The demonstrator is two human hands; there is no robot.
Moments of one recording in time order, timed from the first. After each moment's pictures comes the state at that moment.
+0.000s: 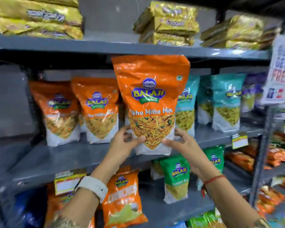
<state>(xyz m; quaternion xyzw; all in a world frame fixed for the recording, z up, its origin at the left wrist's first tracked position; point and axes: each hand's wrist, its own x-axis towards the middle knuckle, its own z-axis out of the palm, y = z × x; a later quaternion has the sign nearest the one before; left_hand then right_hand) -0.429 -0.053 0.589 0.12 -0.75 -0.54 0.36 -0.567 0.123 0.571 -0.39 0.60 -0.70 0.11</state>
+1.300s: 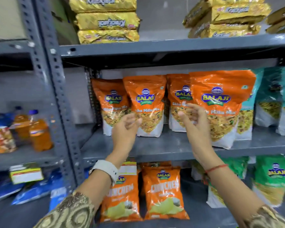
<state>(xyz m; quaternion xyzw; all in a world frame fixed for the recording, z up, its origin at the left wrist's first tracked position) -0.341 -0.120 0.618 0.26 -0.68 -0.42 0.53 -0.492 0.019 0.617 -0.39 0.53 -0.74 -0.08</state>
